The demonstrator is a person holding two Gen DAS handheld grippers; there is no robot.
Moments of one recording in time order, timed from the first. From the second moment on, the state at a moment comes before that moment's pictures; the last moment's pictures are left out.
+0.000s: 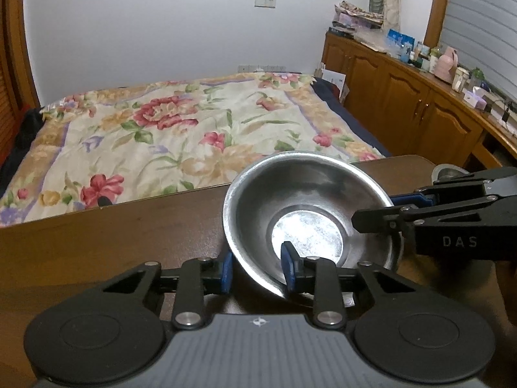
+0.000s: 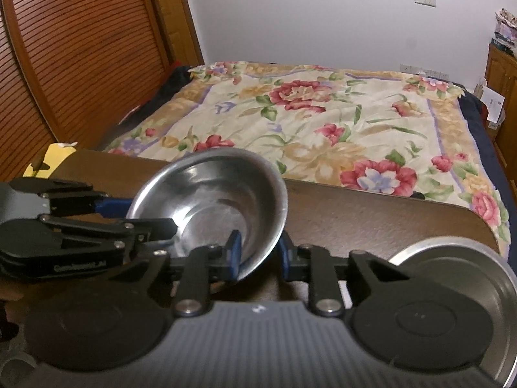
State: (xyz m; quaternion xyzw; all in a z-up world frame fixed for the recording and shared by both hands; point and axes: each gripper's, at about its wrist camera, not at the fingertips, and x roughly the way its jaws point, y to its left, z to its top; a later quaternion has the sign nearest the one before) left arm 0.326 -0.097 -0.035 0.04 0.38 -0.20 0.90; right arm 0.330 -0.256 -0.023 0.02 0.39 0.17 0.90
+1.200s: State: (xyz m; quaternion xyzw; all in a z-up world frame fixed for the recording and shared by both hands) left arm 0.194 -0.075 0.060 0.03 0.28 -0.23 0.93; right arm 0.236 -0.260 0.053 0.04 0.33 0.16 0.93
